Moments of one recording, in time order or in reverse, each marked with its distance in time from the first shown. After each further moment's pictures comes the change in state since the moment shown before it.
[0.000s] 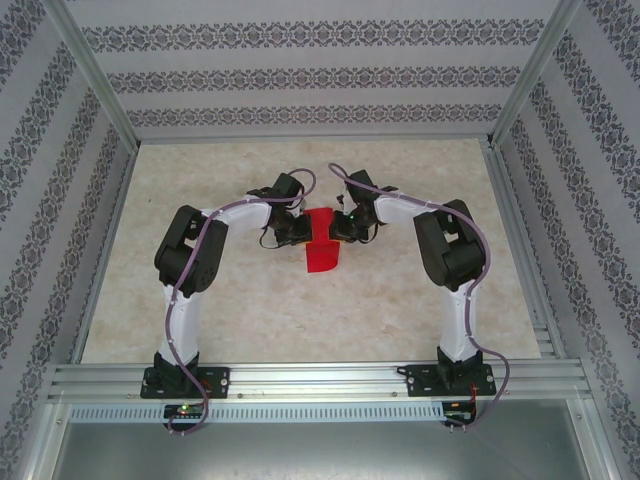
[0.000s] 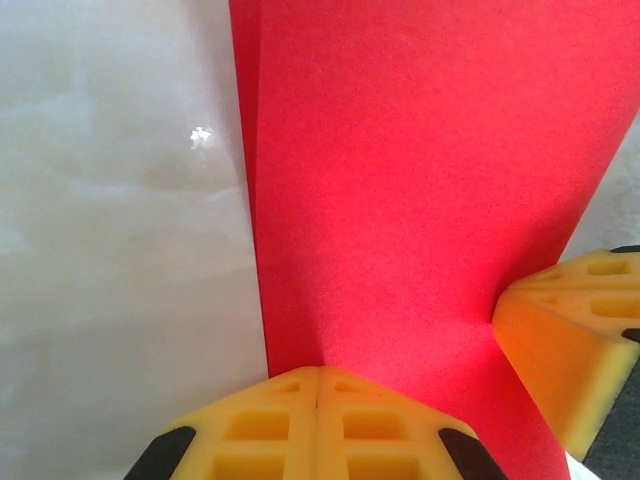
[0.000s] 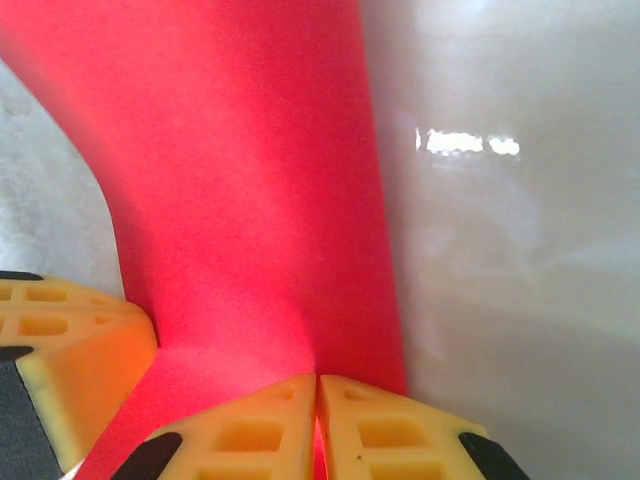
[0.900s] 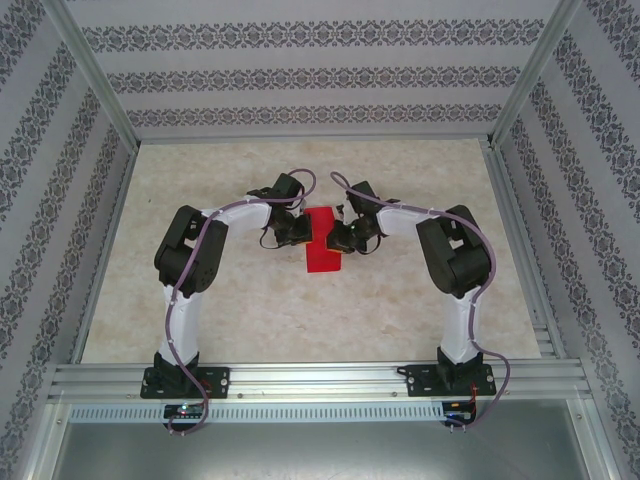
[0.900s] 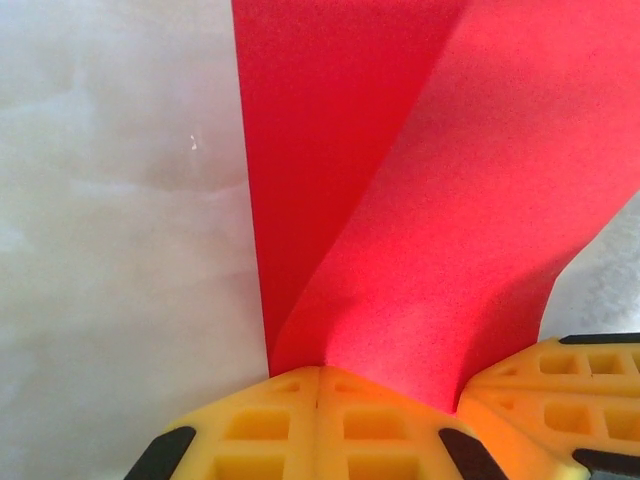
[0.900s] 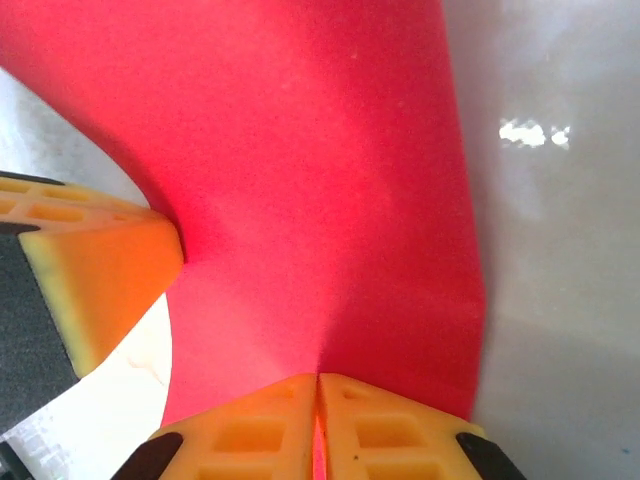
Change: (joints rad) left arm -0.001 -0.002 -0.005 0.003 -0.005 0.000; right arm 0.027 -0.074 -0.164 0.129 -0.085 0.072
